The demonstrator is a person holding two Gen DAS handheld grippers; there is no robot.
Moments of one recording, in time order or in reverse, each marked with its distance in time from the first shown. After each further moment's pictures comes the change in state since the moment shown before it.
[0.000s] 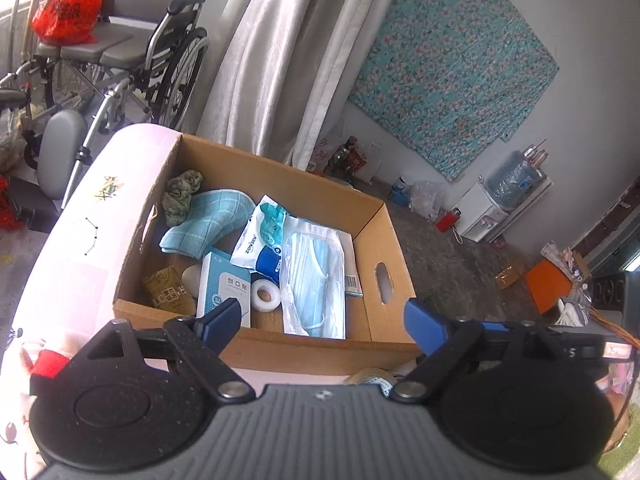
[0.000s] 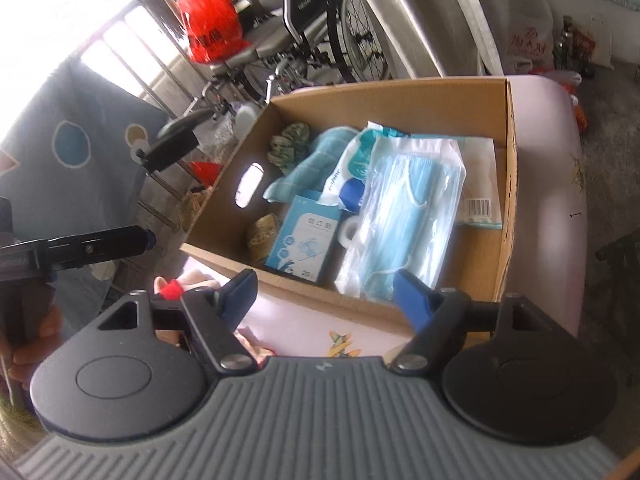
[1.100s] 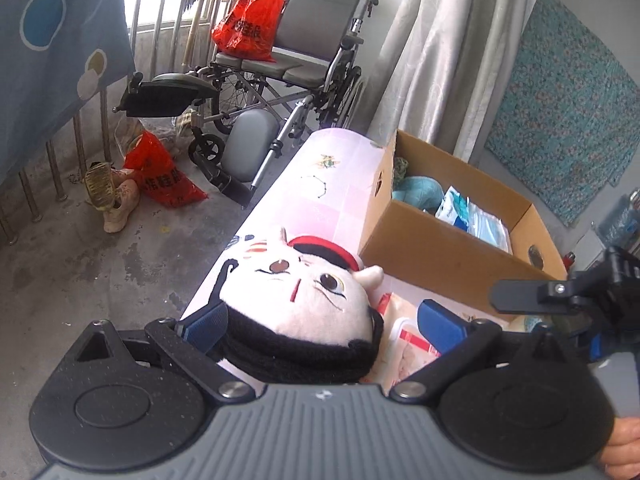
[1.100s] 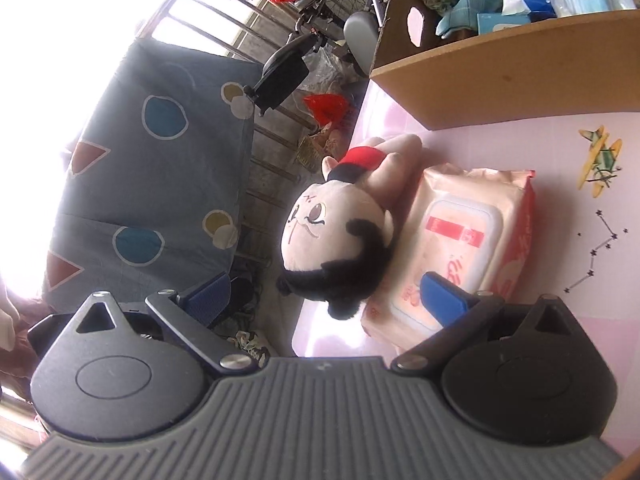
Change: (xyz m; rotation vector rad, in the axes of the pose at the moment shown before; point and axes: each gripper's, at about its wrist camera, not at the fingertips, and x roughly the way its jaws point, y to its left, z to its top) left arm -0.134 0.133 -0.158 -0.125 -0.173 0.346; right arm 0.092 0.174 -0.156 0.214 0.159 0.333
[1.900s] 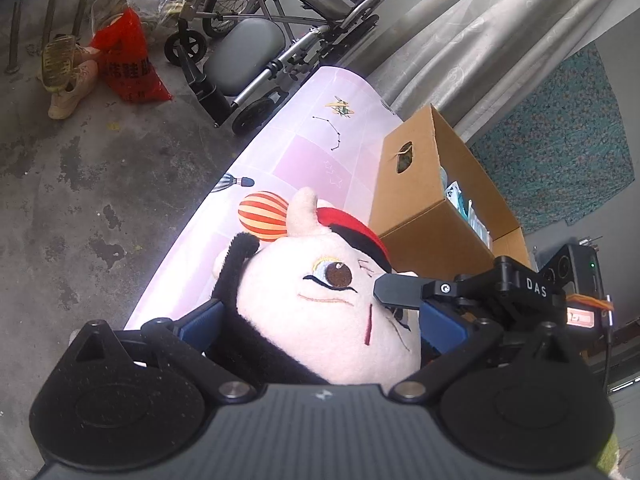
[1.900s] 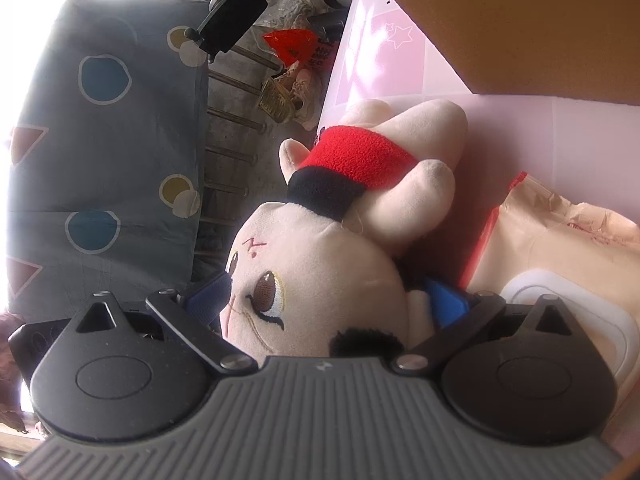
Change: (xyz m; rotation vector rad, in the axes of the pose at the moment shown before) left arm 0.101 0.098 0.012 -0.272 0.230 -0.243; right arm 0.170 -0.016 0.059 0.057 0.219 -0.096
